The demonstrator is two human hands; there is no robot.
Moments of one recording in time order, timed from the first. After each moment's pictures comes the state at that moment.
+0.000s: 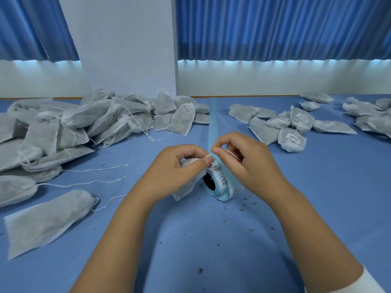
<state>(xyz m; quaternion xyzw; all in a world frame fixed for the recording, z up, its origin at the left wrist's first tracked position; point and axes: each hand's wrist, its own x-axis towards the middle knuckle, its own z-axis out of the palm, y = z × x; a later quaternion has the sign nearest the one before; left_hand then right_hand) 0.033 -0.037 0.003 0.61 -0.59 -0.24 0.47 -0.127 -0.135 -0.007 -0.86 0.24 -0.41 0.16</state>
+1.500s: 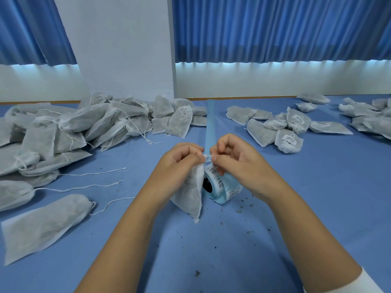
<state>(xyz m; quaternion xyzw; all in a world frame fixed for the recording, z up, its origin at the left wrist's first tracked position) 0.023 -0.051 -0.005 0.56 -0.49 -0.32 0.59 -0.123 -0.131 0.000 -0.71 0.20 -0.35 0.57</state>
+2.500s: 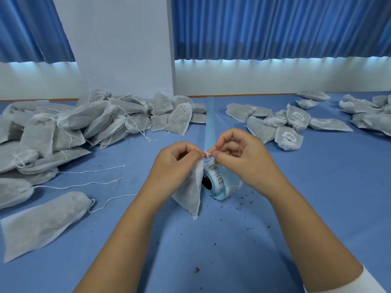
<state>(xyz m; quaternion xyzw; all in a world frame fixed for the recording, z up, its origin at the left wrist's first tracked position) 0.021 -0.054 -0.006 0.60 -0.47 -0.28 0.58 -0.126 -0.129 0.002 -0.73 0.24 -0.40 0.50</state>
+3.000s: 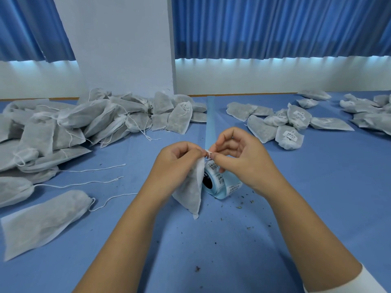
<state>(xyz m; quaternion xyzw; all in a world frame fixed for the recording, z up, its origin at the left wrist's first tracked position) 0.018 -0.052 -0.004 0.60 -0.43 -0.32 0.59 -0.123 -0.130 -0.002 -0.71 0.22 -0.40 0.53</state>
